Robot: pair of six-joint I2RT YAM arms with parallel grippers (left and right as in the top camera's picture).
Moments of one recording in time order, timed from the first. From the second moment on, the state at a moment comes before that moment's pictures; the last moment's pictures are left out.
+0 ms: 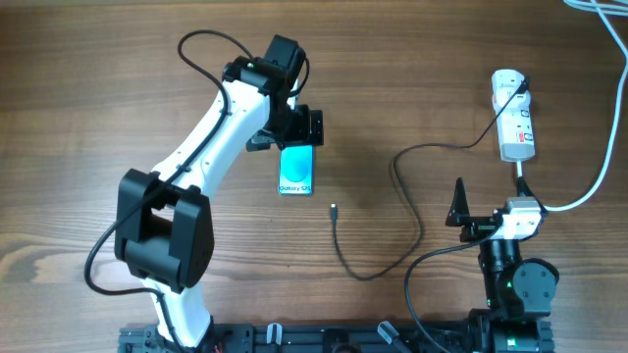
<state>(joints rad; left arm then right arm) -0.40 1.96 1.61 -1.08 0.13 -0.41 -0.04 0.02 0.01 0.00 -0.04 -0.04</state>
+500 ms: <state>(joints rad) -0.45 1.97 1.48 -0.94 0.07 -0.47 -0.04 0.02 0.01 0.00 -0.04 -0.04</state>
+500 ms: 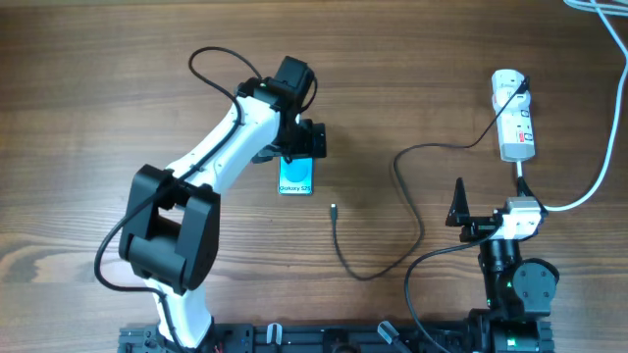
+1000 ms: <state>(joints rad) -0.46 2.05 1.48 -0.98 0.01 -0.57 -0.04 0.02 0.01 0.00 -0.04 -0.04</state>
